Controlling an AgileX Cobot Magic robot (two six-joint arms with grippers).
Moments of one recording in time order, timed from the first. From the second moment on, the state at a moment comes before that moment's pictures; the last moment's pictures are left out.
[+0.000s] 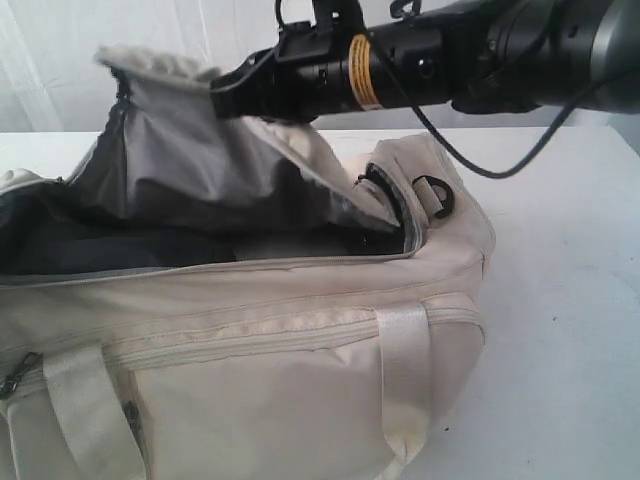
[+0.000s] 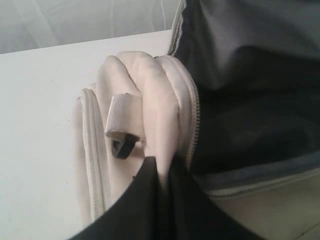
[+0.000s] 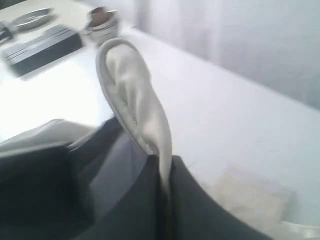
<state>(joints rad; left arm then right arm) -0.99 0.62 -0.35 1.22 0.82 -1.44 0.66 1.77 -1.39 -1.62 -0.49 1.66</state>
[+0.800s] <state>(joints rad) -0.99 0.62 -0.35 1.18 0.80 -1.42 0.63 2.09 -1.55 -1.45 -0.33 1.86</state>
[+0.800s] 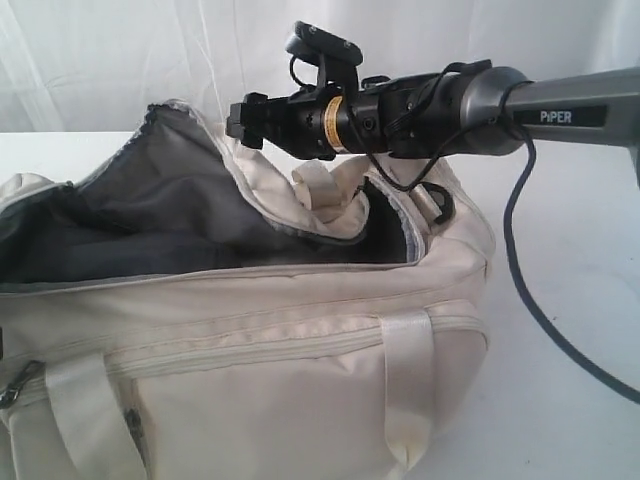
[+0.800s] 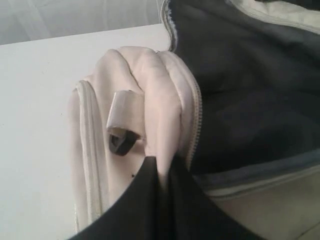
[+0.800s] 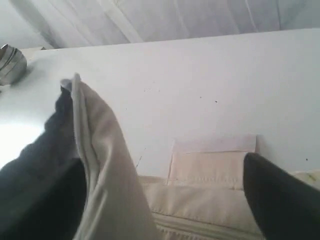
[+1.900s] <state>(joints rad) -0.99 0.62 -0.35 1.14 0.80 -1.38 0.61 2.05 -1.38 -1.75 -1.00 1.86</state>
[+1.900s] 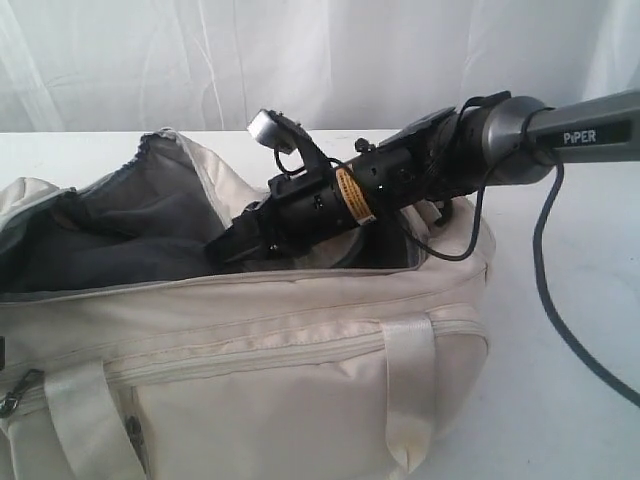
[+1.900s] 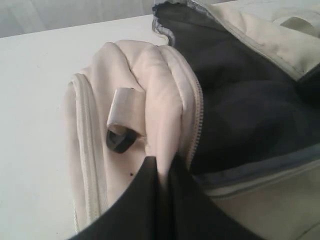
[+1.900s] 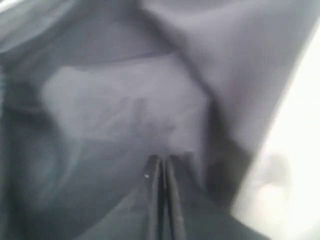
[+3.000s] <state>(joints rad) -0.99 0.62 -0.35 1.14 0.79 -1.37 0.52 1.72 -1.37 -1.74 -0.82 1.50</state>
